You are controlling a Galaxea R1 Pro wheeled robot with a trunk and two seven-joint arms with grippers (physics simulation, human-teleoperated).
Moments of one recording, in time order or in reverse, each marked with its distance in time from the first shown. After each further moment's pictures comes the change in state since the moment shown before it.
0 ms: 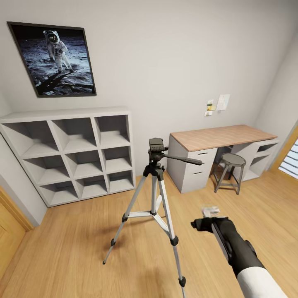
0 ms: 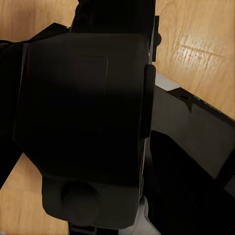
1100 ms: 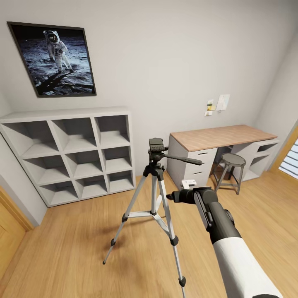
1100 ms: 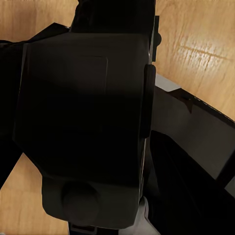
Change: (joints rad) left arm 0.000 0.002 0.000 -0.002 0.001 0.000 0.000; right arm -0.184 0.155 0.010 -0.121 0.017 0.179 0.170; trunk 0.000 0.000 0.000
